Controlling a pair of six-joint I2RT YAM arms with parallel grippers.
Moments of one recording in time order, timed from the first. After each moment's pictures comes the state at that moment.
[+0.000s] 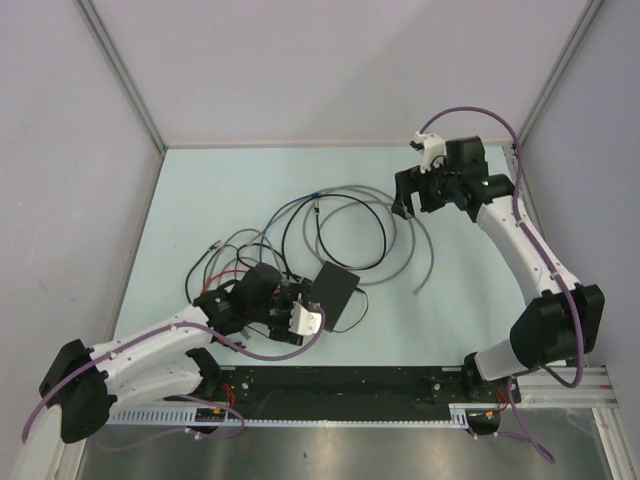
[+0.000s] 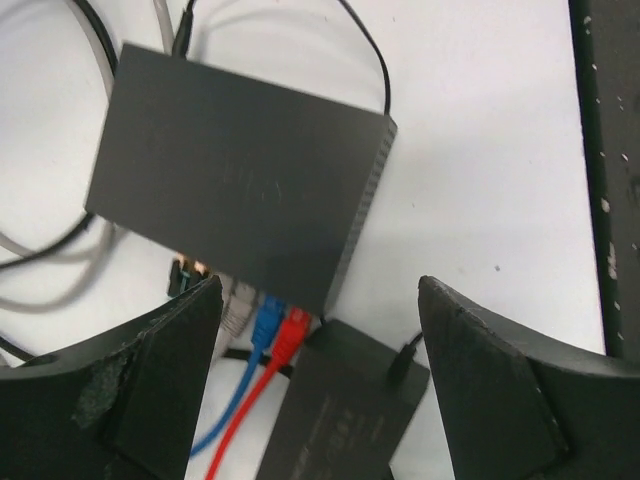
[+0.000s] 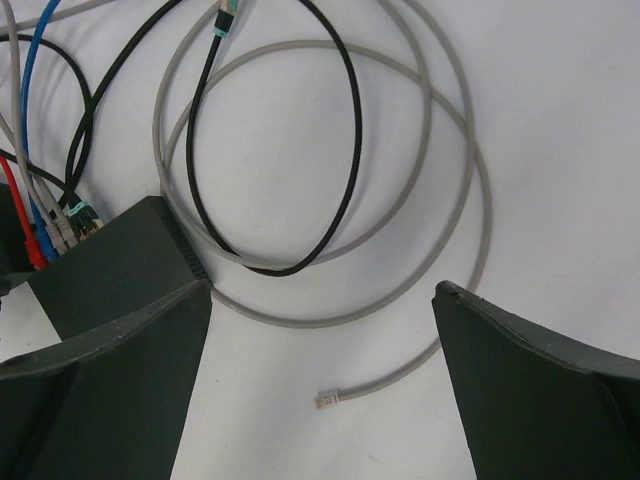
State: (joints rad) left arm -0.81 0.95 0.51 -0.37 0.39 0.89; right arm 0.25 1.50 1.40 -0.65 -0.36 -0.11
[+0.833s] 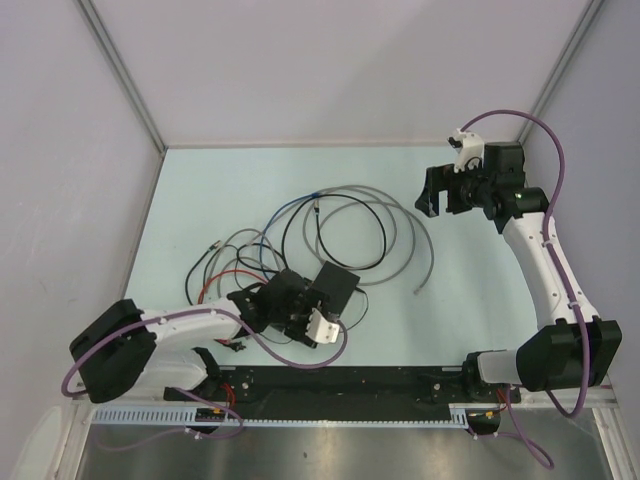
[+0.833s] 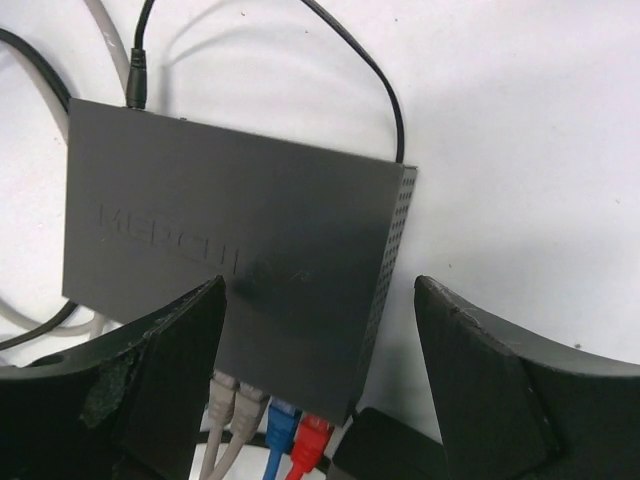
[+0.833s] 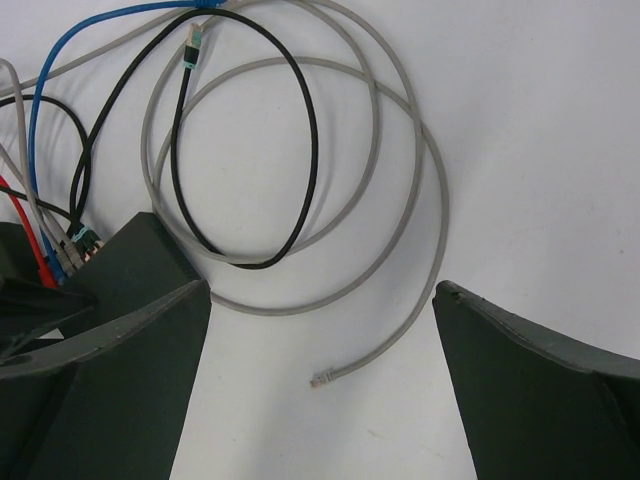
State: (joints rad) left arm -0.92 1.23 0.47 -0.06 0.30 0.99; right arm 0.08 1.33 1.33 -0.65 -0.41 -0.06
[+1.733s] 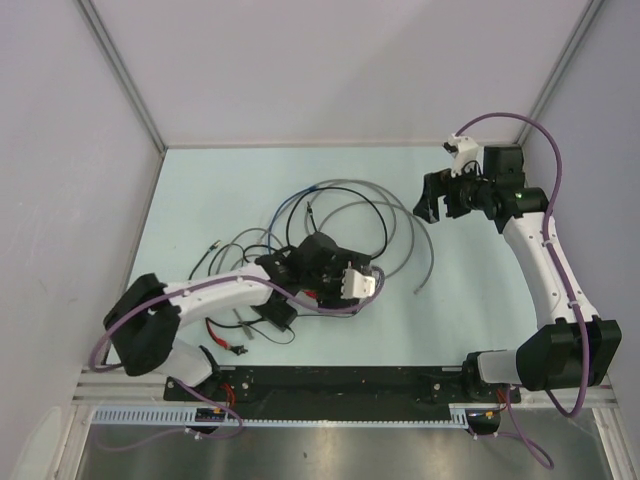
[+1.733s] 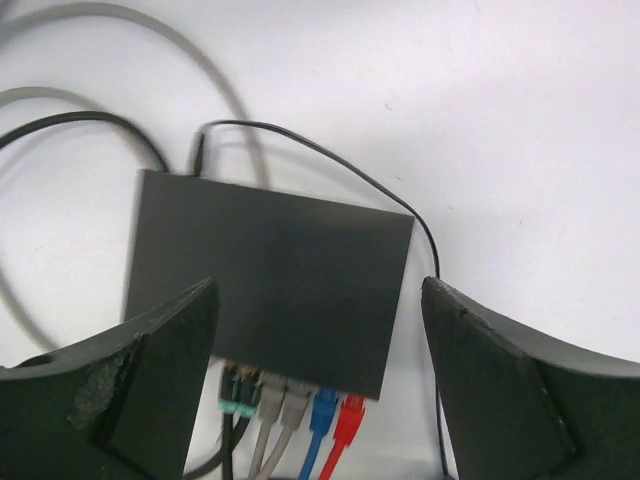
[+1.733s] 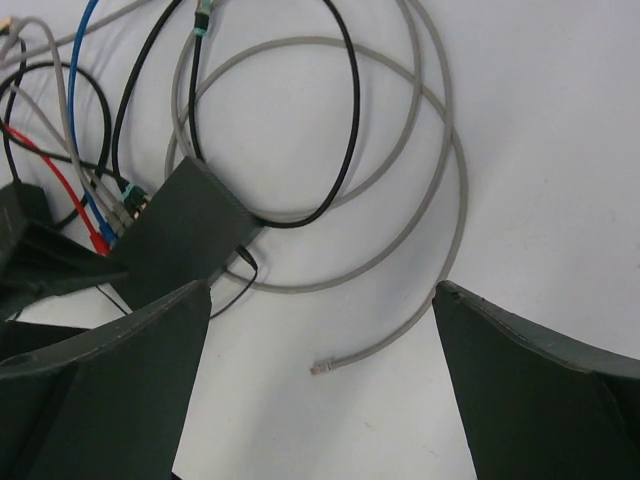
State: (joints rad) left arm -0.93 1.50 0.88 -0.19 0.33 0.77; right arm 0.08 1.33 1.32 -0.68 -0.48 -0.11
